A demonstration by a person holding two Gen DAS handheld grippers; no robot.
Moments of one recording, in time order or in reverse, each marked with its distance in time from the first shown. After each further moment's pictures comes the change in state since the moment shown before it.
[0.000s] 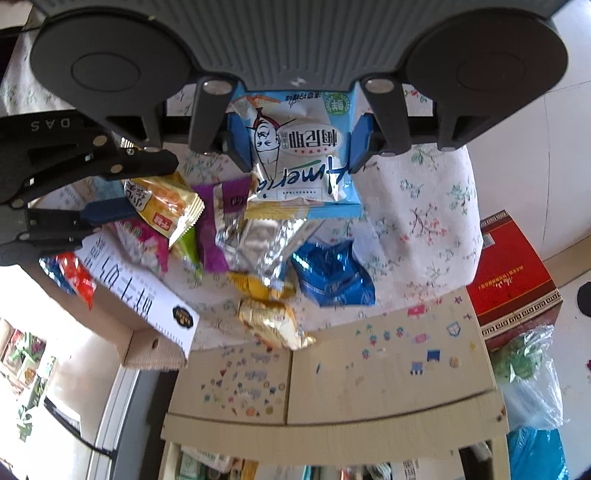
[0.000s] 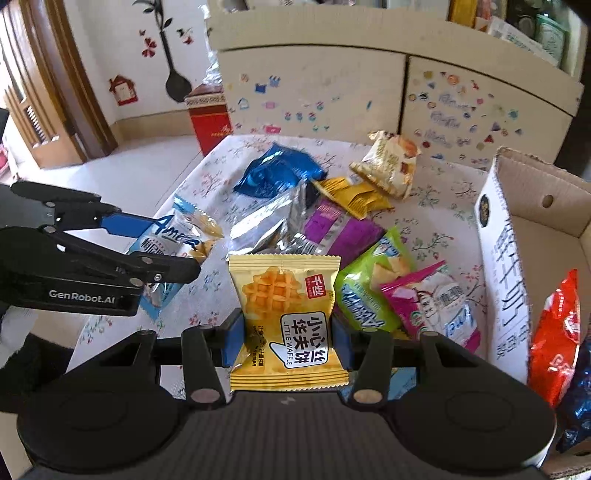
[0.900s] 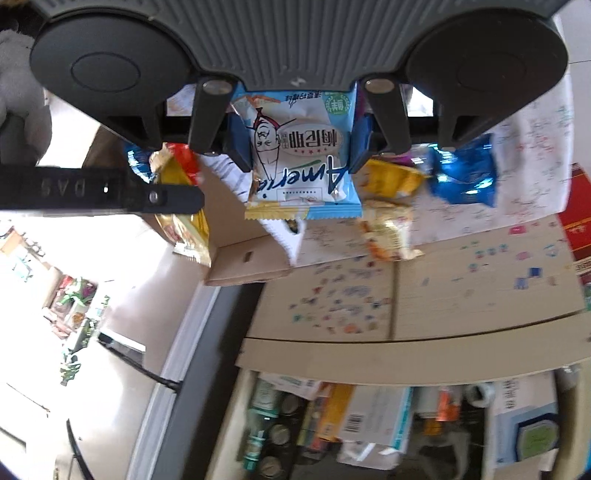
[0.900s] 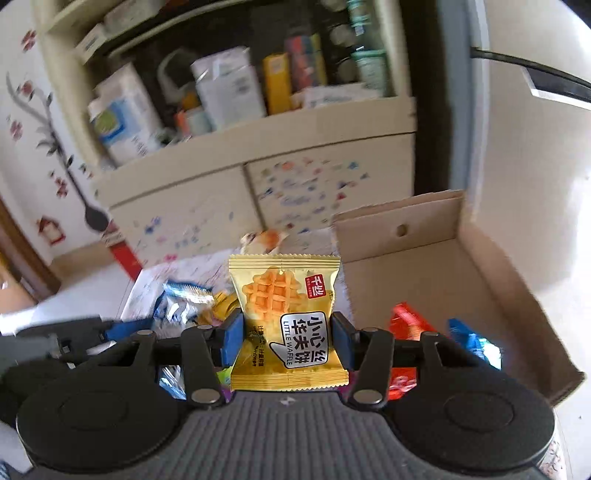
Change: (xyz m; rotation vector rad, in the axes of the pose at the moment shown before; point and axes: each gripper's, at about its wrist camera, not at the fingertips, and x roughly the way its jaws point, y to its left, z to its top) left arm 0.000 -0.085 0.063 -0.043 -0.178 -0.206; right arm -0.095 -0.087 0.011 0.364 -0.264 -0.169
